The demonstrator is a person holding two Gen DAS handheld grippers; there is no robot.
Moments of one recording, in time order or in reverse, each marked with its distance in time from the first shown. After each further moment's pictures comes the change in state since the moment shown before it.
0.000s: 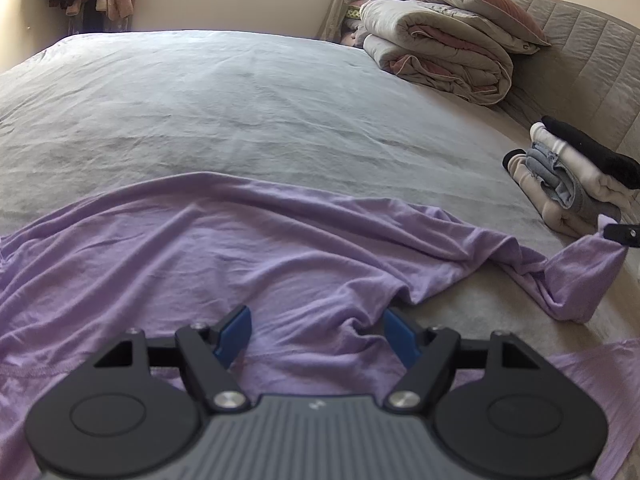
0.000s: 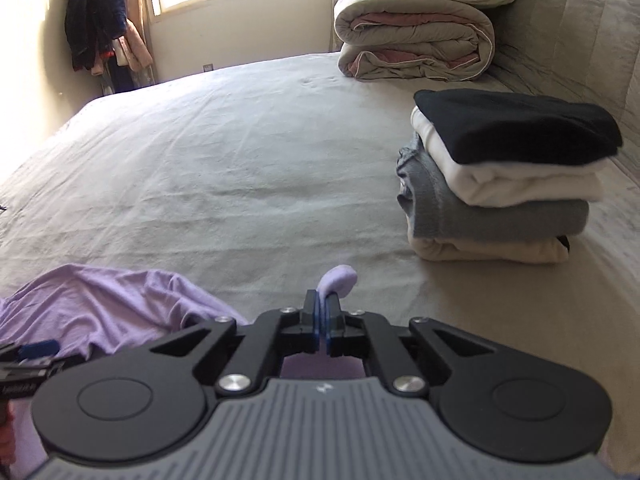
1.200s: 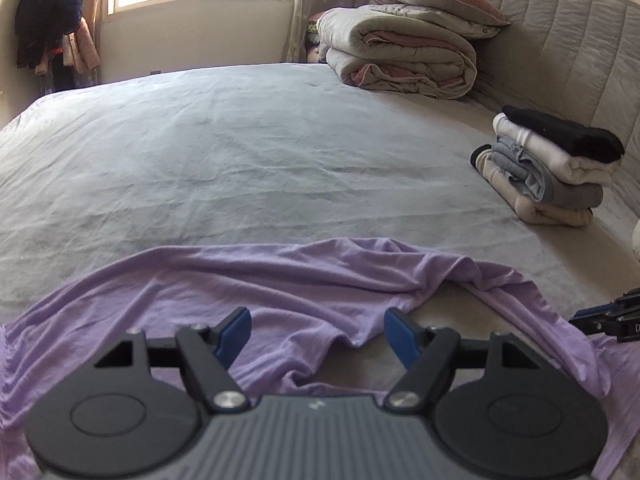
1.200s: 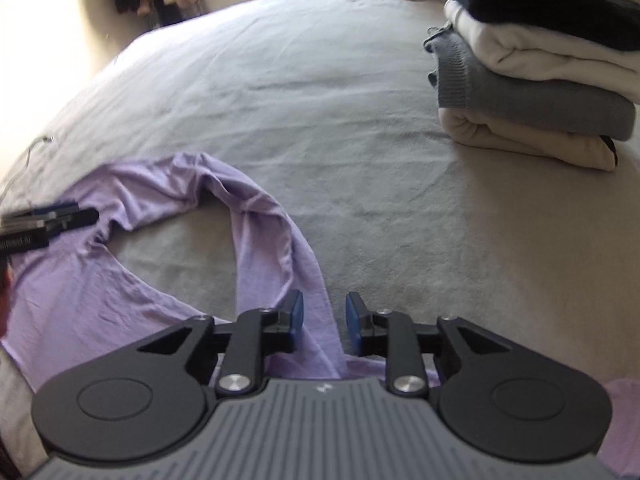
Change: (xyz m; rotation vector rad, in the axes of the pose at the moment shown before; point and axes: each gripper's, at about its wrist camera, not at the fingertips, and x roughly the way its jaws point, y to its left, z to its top) left arm -0.011 -0.053 0.028 0.185 -0.042 0.029; right arm 0.030 -0.028 -0.048 -0.075 0.240 0.176
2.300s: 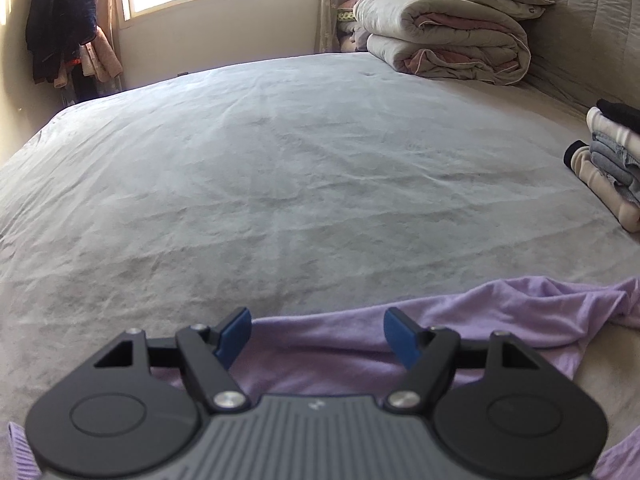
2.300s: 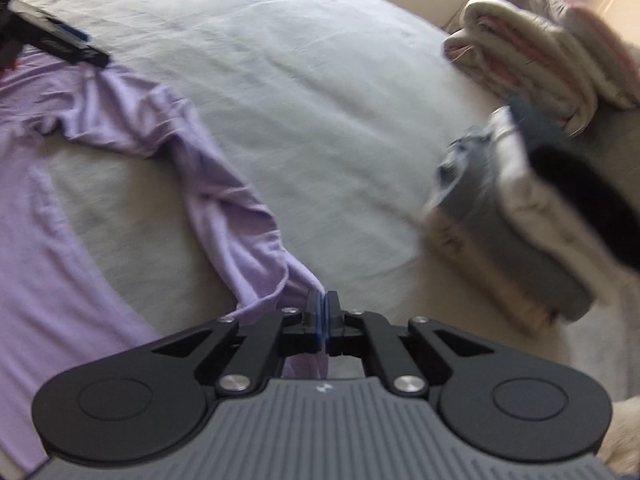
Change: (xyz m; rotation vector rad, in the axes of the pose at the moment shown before) left arm 0.069 0.079 0.037 0.038 0.025 0.120; right arm 0.019 0.022 0.040 -0.495 -0.014 -0.320
